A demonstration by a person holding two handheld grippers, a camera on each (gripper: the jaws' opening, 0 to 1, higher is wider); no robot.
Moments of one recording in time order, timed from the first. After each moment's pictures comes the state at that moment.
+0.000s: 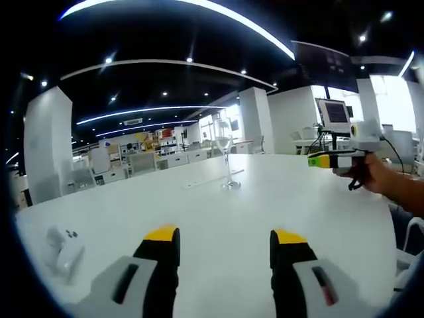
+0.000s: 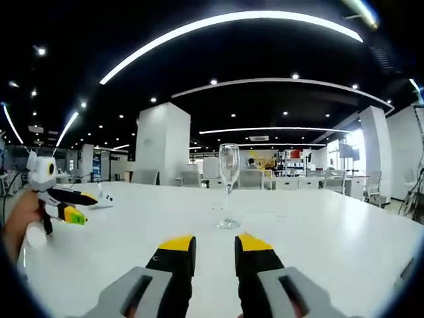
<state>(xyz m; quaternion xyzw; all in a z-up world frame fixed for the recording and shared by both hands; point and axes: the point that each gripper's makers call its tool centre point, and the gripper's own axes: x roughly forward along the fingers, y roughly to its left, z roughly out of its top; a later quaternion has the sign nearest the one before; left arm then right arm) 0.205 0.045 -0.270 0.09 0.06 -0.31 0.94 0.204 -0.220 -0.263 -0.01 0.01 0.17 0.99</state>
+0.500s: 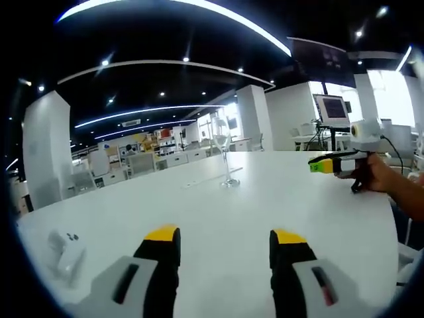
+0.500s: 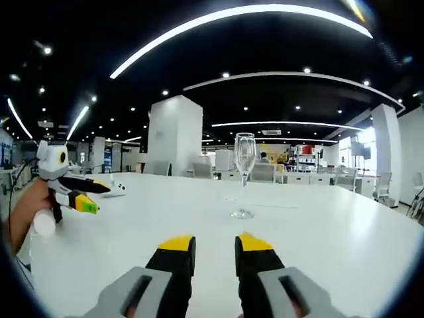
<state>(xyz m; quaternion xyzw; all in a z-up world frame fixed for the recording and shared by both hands) 0.202 0.042 -0.272 0.11 0.06 -0.32 0.94 0.194 -0.197 -0.273 -0.05 0.02 0.21 0.98</state>
